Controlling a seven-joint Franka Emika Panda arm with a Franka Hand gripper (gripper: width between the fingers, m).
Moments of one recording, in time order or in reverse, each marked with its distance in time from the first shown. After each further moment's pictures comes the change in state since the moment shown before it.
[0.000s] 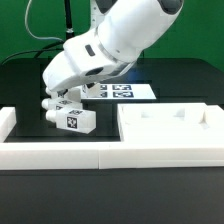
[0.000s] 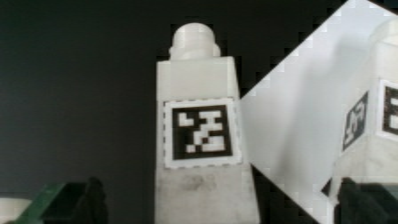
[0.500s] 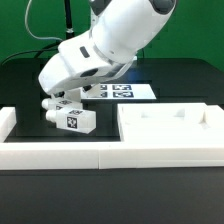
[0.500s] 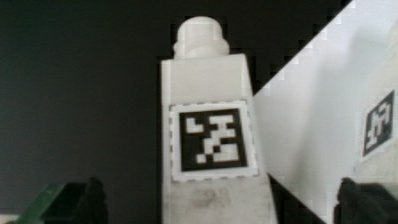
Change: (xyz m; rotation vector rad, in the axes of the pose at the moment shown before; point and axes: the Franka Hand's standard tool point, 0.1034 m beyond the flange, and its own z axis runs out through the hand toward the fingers) arm 0.001 0.003 0.009 0.003 0.030 -0.005
